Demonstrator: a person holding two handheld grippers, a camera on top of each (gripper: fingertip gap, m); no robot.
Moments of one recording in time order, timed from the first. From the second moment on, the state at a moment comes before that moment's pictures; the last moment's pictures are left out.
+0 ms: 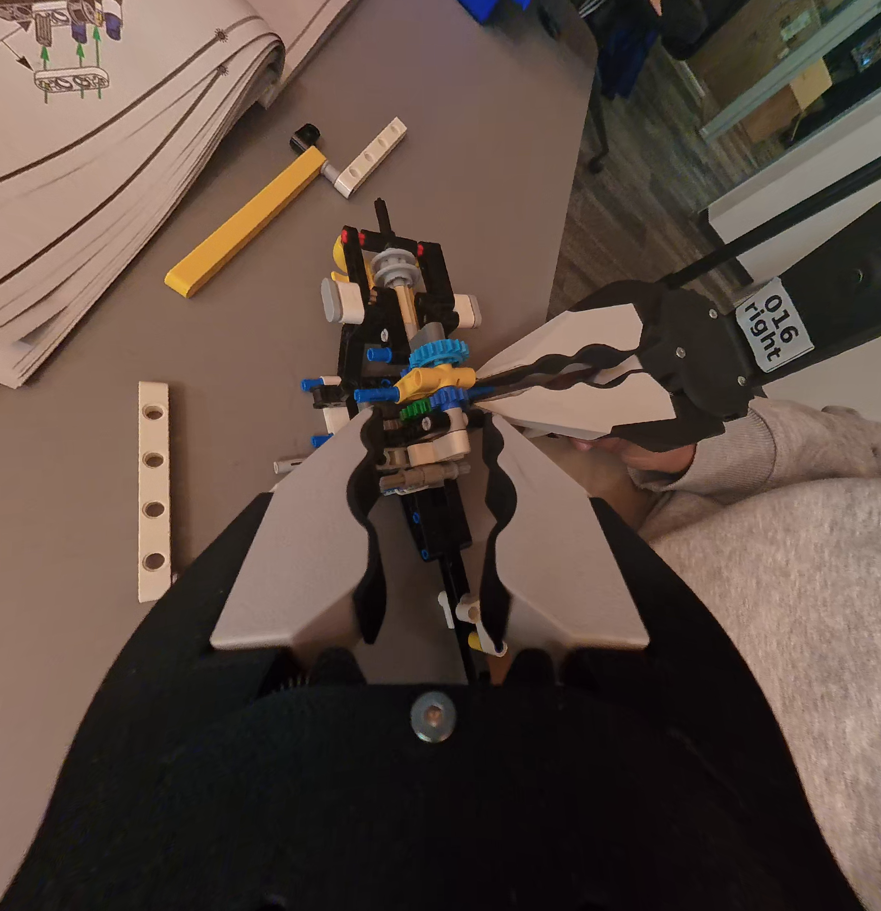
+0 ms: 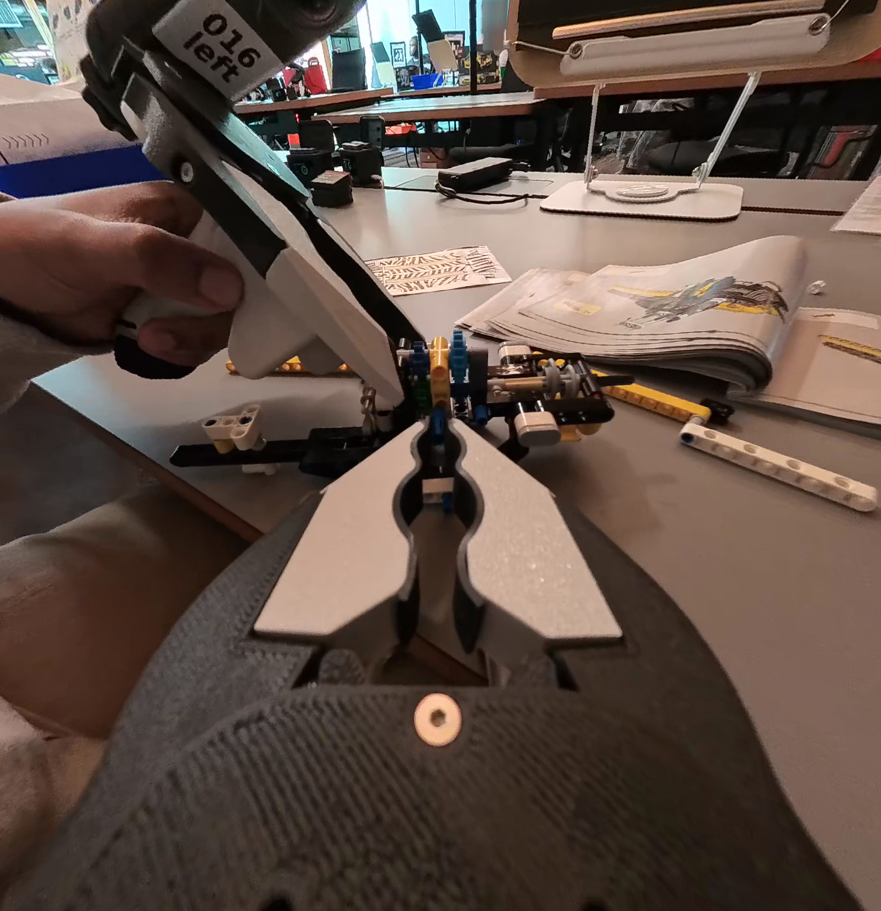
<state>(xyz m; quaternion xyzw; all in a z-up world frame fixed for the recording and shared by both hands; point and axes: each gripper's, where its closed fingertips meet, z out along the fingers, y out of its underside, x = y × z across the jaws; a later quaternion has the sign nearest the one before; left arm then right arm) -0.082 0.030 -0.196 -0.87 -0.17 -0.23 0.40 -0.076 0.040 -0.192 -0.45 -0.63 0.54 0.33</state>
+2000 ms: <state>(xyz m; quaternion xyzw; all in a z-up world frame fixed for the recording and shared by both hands) -0.080 0.028 -0.197 -0.86 -0.15 -0.26 0.41 -0.084 0.043 -0.196 -0.35 -0.76 0.51 0.21</state>
